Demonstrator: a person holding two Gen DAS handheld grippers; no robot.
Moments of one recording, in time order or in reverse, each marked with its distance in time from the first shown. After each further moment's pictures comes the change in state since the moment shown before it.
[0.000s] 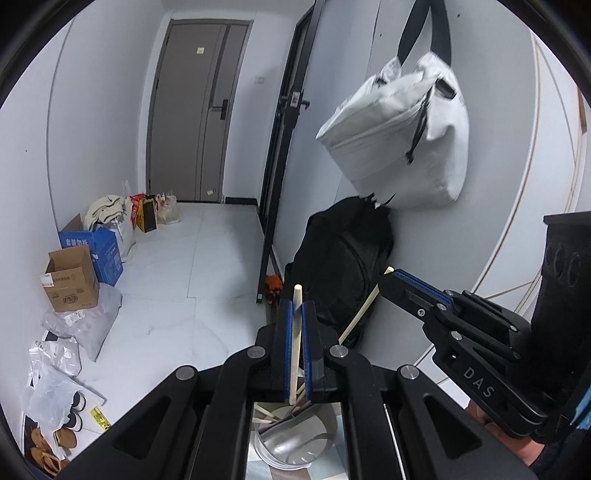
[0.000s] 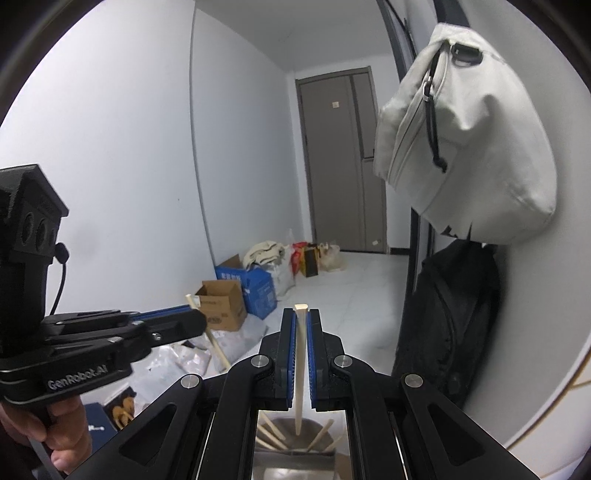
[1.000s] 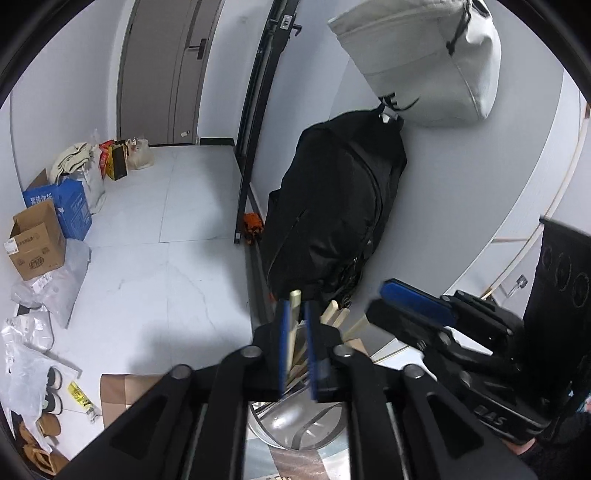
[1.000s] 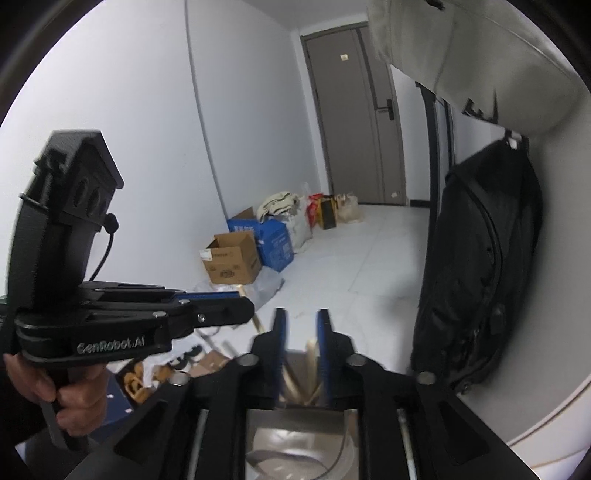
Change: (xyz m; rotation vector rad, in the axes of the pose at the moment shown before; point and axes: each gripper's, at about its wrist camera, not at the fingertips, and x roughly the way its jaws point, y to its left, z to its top) left arm 0.064 0.022 -0.030 -0.001 0.229 -0.118; right arm 0.046 -0.031 -0.078 0.076 0.151 0.116
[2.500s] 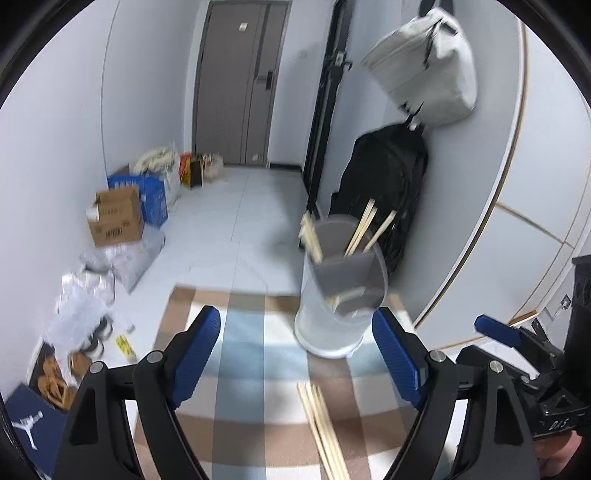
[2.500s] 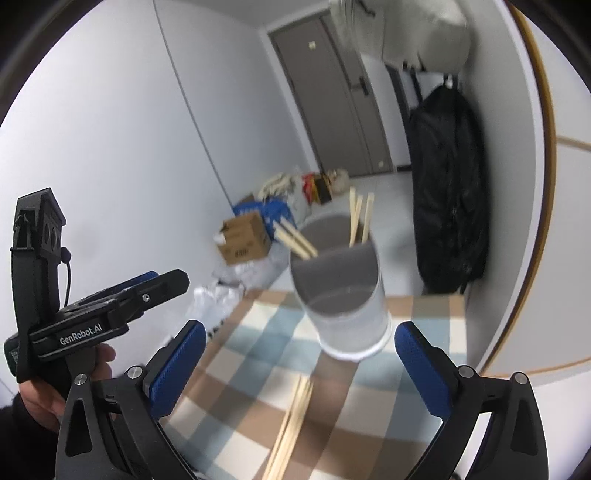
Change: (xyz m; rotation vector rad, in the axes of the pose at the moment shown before) left arm -0.069 -0.015 -0.139 -0.082 -0.140 0.270; right arm -0.087 0.052 -0.121 0.125 0.085 -0.042
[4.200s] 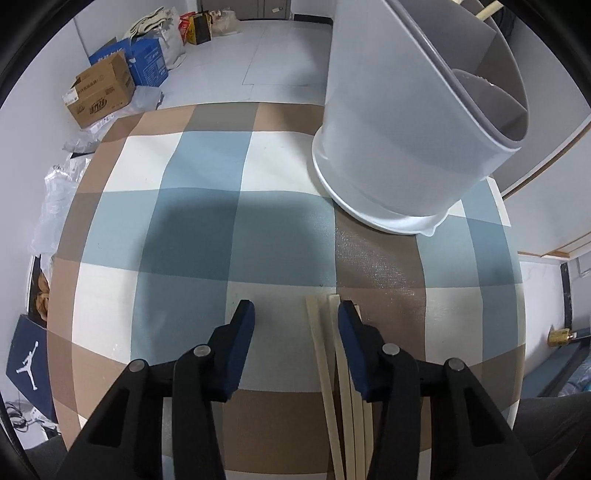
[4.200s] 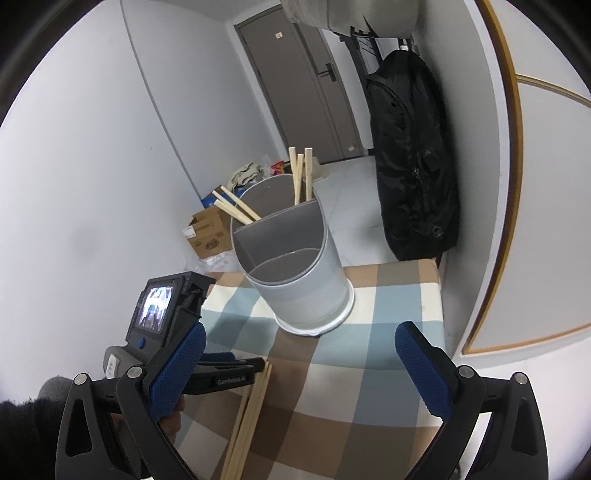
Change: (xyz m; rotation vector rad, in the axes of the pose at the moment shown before) left arm 0.129 -0.013 -0.067 -0.048 0.581 0.111; right arm 0.013 -0.042 -0.029 0.098 -0.004 -0.073
